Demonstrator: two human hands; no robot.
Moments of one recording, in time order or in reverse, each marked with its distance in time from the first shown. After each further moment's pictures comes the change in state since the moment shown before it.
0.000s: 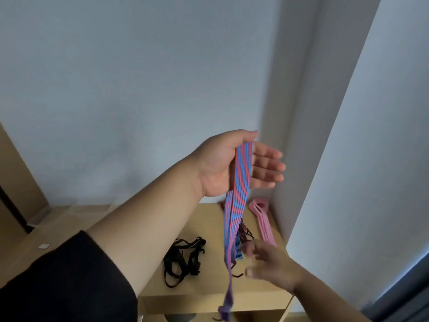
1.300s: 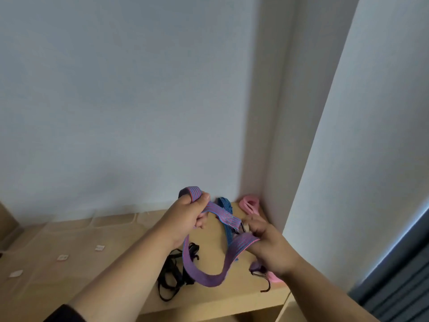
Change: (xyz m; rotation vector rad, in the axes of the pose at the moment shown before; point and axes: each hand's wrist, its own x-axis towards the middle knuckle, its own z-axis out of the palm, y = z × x) left_hand 0.009 -0.114 -0.103 0.400 0.492 0.195; right_hand 0.021 -0.058 0.004 0.126 0.294 -0.046
